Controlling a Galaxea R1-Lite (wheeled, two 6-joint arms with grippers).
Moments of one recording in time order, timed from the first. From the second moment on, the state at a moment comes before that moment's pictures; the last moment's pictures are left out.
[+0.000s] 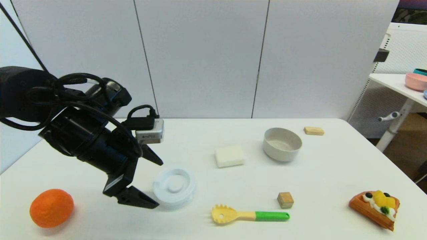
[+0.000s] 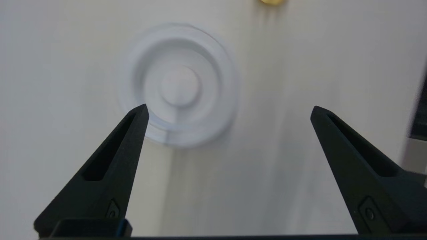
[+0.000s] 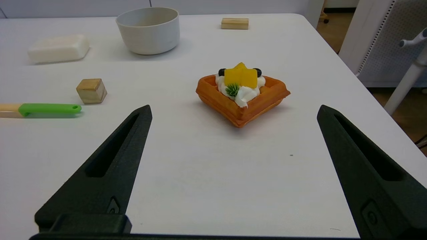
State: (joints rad) left arm -0.38 1.71 -1.33 0.81 -0.53 0.94; right arm 0.00 0.00 0.00 0.00 -0.01 0.01
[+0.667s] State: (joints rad) left arm -0.42 1.69 -1.13 0.64 -0.45 0.98; right arm 0.00 0.00 0.00 0.00 -0.01 0.01
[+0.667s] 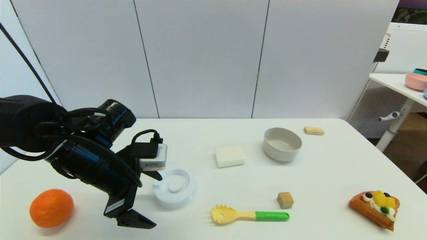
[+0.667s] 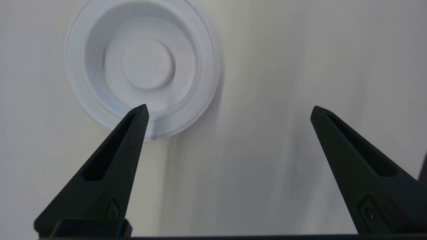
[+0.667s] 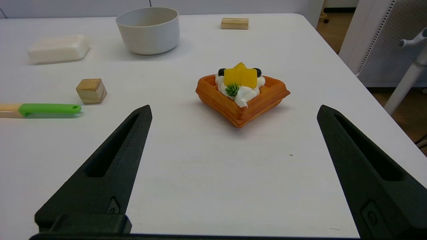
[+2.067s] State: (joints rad) left arm -0.50 1.79 -1.09 0.58 -0.45 0.95; right arm 0.00 0.00 0.00 0.00 -0.01 0.01
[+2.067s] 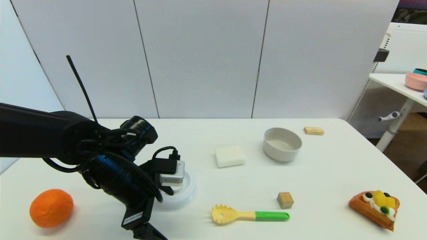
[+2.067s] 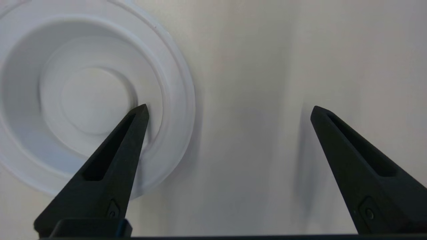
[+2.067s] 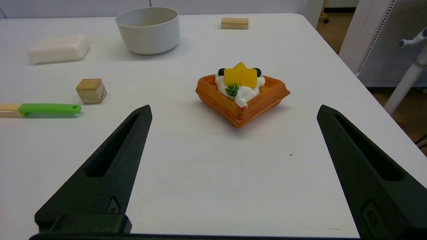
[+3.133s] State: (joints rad) left arm -0.50 1.79 -1.10 0.58 -0.45 0.95; right arm 0.00 0.00 0.00 0.00 -0.01 0.01
